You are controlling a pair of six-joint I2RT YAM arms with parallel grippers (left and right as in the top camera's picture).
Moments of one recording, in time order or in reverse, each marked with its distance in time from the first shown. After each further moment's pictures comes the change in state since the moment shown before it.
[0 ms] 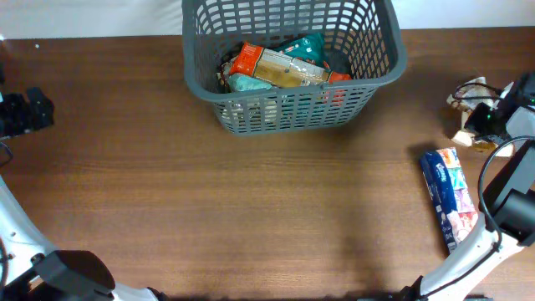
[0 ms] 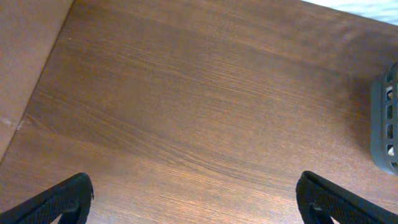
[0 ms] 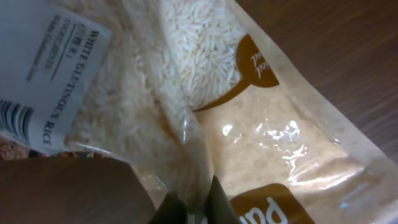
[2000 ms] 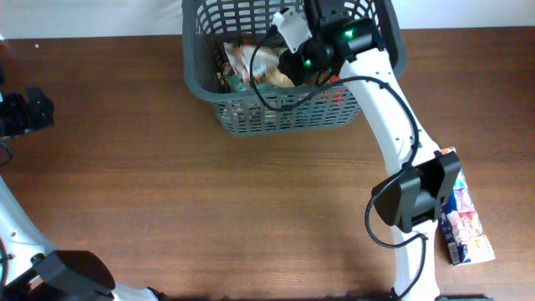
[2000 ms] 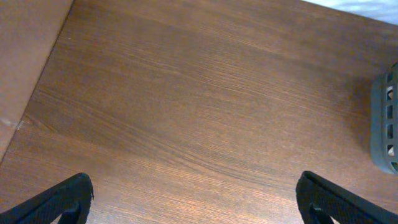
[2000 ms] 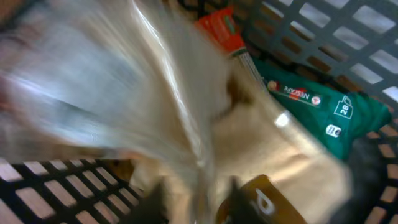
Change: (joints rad) left arm 0.000 0.000 0.000 0.000 0.000 0.000; right arm 0.911 0.046 0.759 -0.498 -0.181 -0.377
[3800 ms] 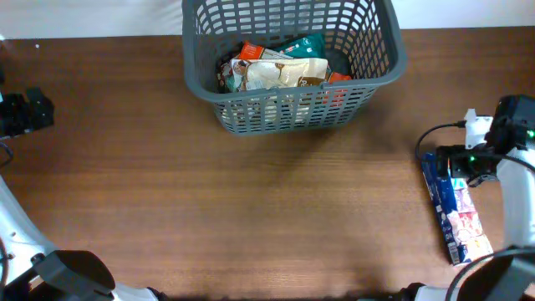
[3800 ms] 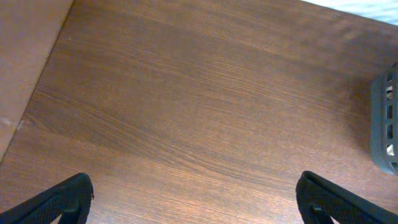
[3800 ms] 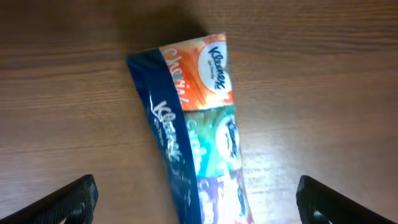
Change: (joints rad) left arm 0.000 0.000 0.000 0.000 0.000 0.000; right arm -0.788 -0.701 -1.176 0.130 0.280 -0.063
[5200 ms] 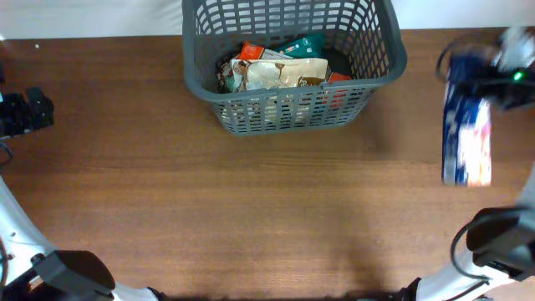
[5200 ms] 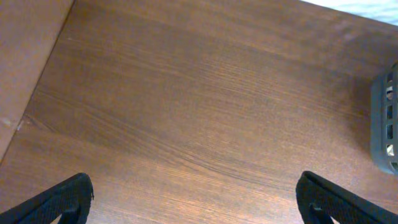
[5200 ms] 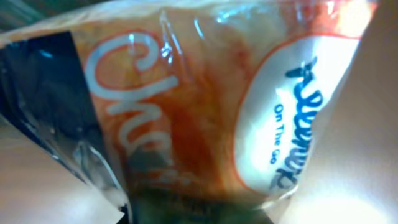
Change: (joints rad) left arm 0.000 0.000 0.000 0.000 0.000 0.000; right arm 0.000 0.348 0.984 -0.466 -0.459 0.176
